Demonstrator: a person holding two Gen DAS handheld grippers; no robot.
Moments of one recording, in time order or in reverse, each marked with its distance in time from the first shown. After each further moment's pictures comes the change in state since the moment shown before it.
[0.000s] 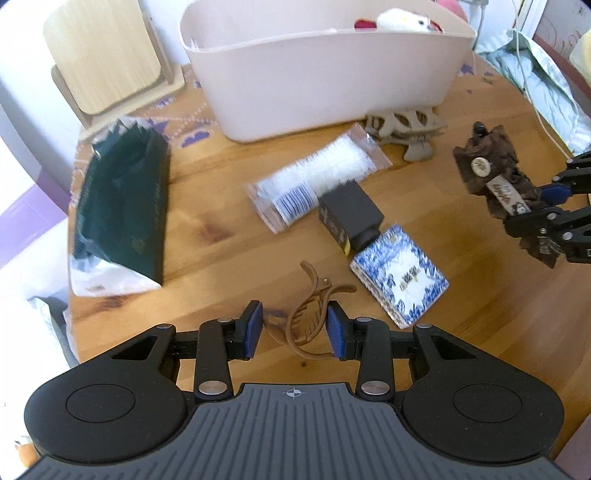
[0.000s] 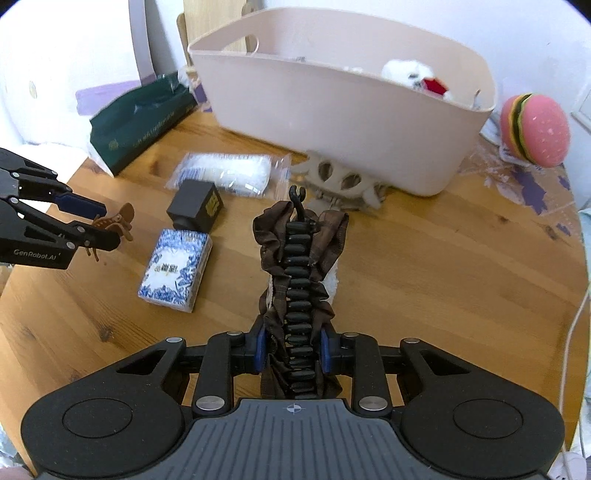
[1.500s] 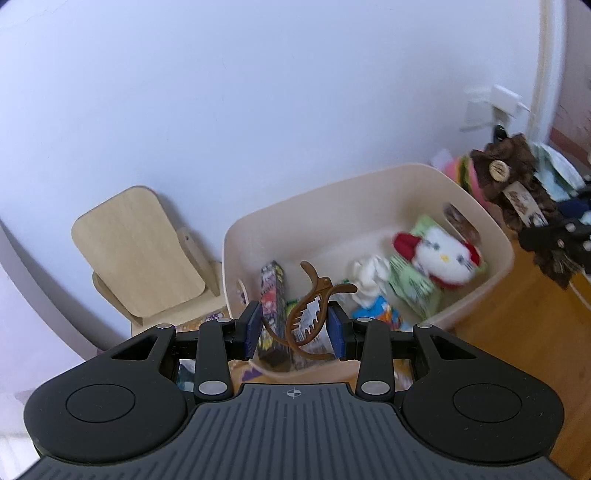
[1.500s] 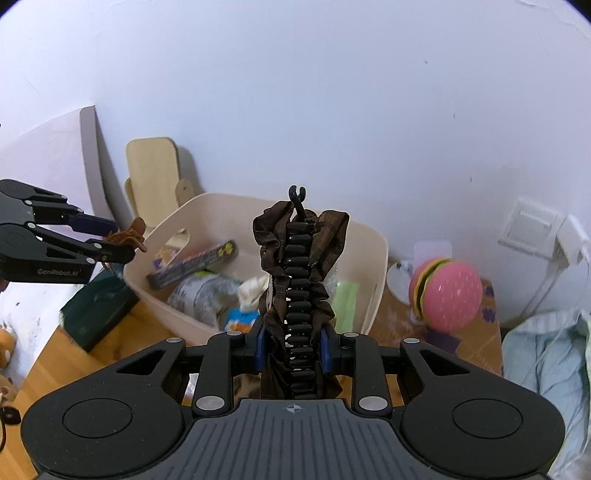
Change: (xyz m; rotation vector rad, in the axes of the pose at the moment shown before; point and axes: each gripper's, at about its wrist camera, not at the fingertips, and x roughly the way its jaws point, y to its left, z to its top) left arm -0.059 0.006 0.171 0.036 -0.323 0.088; right arm -0.088 -0.065 0.121 0.002 -0.344 -0.087
